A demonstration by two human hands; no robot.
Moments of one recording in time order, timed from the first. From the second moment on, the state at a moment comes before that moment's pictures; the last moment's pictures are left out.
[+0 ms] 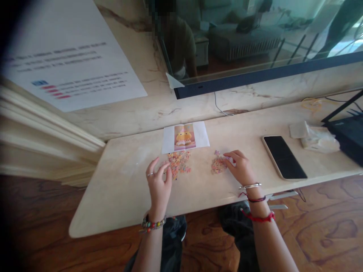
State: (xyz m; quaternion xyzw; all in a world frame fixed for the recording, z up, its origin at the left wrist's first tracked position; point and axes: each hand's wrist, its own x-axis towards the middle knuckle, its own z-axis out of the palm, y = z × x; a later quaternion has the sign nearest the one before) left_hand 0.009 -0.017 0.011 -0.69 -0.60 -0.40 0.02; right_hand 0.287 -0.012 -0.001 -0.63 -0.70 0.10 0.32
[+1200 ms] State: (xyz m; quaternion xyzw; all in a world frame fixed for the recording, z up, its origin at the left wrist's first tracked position) left_hand 0.102 -0.043 0.001 -0.84 -0.50 -0.21 -0.08; right_hand 0.309 -0.005 -0.002 -0.57 -0.75 0.17 0.28
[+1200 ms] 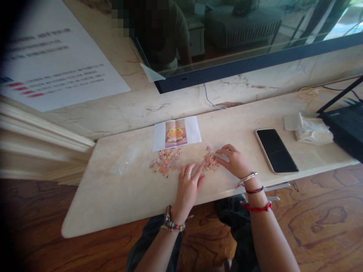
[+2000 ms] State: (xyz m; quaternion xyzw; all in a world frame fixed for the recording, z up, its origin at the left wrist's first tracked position) left_hand 0.137 -0.002 0.007 -0.83 -0.50 -0.21 -0.09; right_hand 0.317 -0.009 -0.010 -0.56 -0.73 0.18 0.33
